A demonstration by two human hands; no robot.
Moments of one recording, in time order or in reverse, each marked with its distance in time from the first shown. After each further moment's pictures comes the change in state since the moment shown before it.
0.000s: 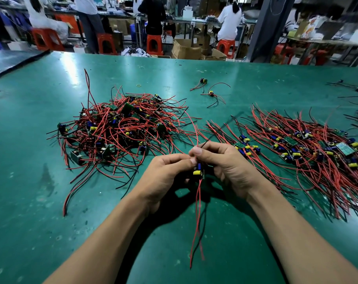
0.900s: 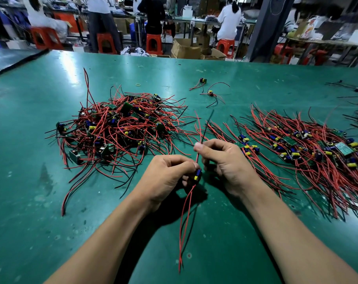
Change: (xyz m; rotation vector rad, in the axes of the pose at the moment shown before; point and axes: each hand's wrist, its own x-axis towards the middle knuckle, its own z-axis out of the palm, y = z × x) left_hand -0.001 0.002 0.007 0.143 0.031 0.057; right_hand 0.004 0.002 0.003 -0.055 0.266 -0.017
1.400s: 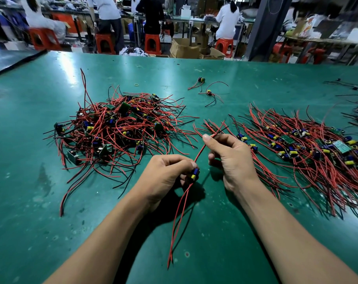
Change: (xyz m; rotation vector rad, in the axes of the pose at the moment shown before) left_hand -0.001 0.002 0.001 0.003 -0.001 -0.006; right_hand 0.007 0.000 0.002 0.097 0.313 -0.124
